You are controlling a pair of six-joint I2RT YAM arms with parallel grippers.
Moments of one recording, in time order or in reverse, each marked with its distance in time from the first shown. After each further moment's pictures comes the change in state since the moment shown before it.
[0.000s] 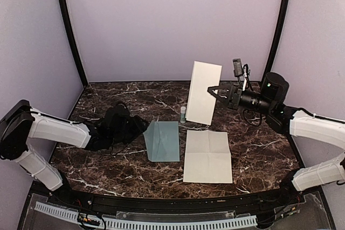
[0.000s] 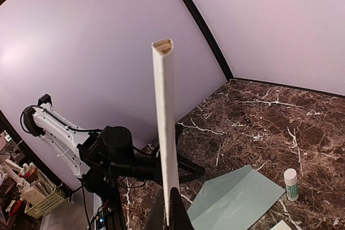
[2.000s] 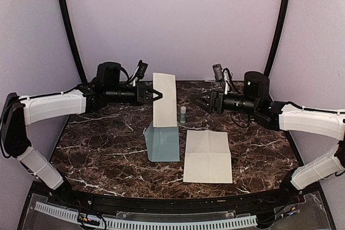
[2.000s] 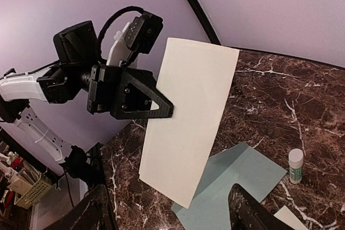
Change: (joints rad) left arm 0.180 -0.006 0.443 -0.164 0.868 0.586; right arm 0.117 0.139 0.114 -0.158 0.092 -0.085
